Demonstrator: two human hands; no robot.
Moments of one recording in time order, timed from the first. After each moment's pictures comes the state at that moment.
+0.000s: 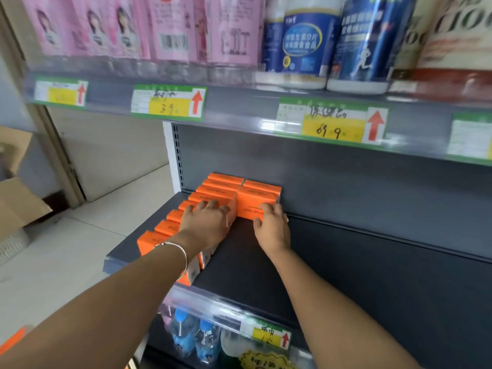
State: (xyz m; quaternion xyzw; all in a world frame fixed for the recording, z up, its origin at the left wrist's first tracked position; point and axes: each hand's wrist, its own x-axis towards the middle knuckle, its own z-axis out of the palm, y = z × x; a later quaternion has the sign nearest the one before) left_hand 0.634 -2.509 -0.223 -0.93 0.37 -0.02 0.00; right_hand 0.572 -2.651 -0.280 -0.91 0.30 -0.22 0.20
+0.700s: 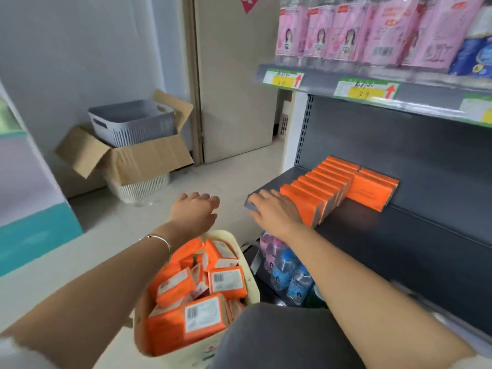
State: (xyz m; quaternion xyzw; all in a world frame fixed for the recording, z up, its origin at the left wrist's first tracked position) left_hand 0.585 -2.188 -0.239 -0.97 0.20 -0.10 0.04; right_hand 0.553 -2.386 -0.236 -0.98 -0.12 -0.13 0.02
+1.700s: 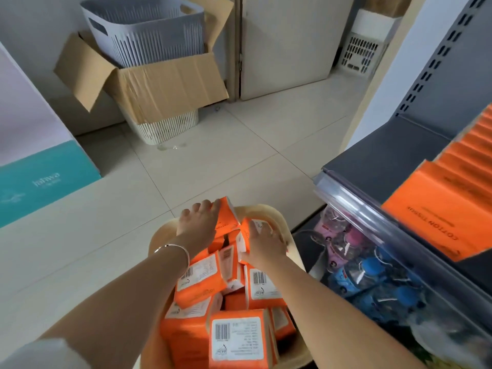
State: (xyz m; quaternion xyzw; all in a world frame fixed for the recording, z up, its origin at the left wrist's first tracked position) left_hand 0.718 -2.118 -0.461 -1.00 0.07 0.07 0.01; right_hand 0.695 -2.279 -0.509 -0.98 -0.03 0.20 0.07
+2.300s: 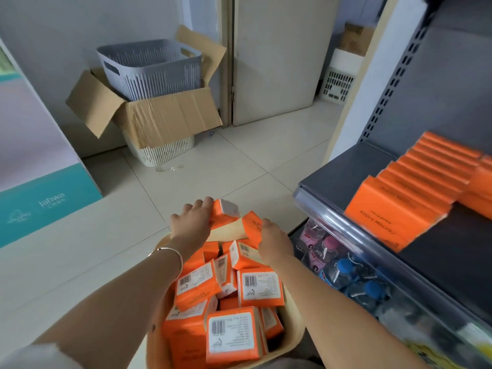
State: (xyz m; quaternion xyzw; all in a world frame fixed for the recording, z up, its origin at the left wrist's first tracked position) left_hand 0.691 -2.121 -0.393 -1.00 0.02 -0.01 -0.09; right_hand 0.666 -2.304 -0.415 -0.98 0.03 0.08 0.18
